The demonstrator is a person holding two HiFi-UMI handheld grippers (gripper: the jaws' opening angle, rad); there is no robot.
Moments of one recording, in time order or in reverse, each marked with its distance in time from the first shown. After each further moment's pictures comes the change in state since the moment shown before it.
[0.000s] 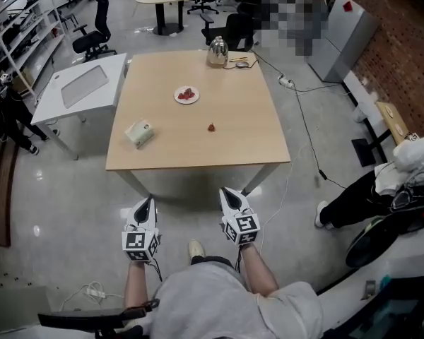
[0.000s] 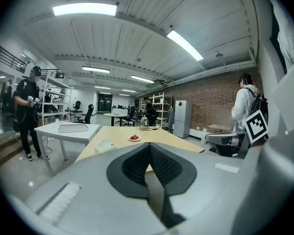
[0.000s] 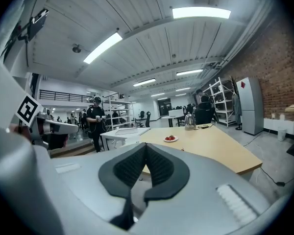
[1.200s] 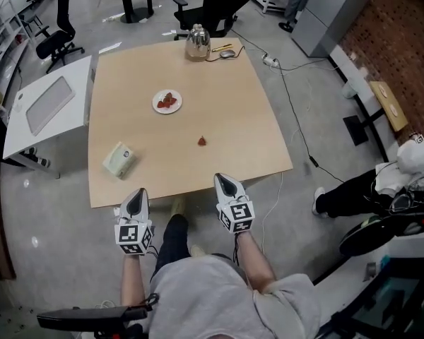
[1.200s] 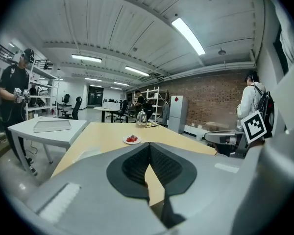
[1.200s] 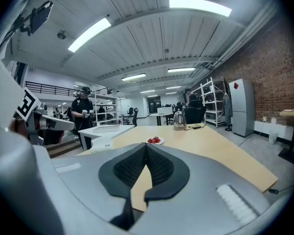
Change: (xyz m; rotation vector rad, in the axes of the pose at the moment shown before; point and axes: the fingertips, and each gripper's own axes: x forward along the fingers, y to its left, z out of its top) left arm 0.204 0.077 0.009 0.000 0.068 -0.117; right arm 0.169 -0.098 0.008 -0.007 0.040 -0.143
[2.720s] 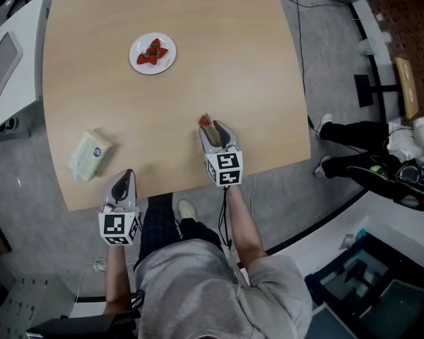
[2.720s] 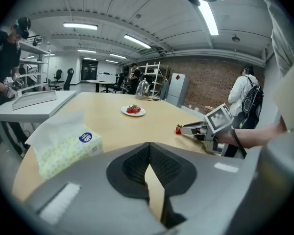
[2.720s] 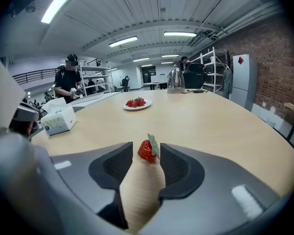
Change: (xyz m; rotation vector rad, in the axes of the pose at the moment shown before) left arm 0.148 0.062 -0.091 -0.065 0.292 -0.083; right arm 0.219 -0.091 -0.122 0.024 0.377 -0.060
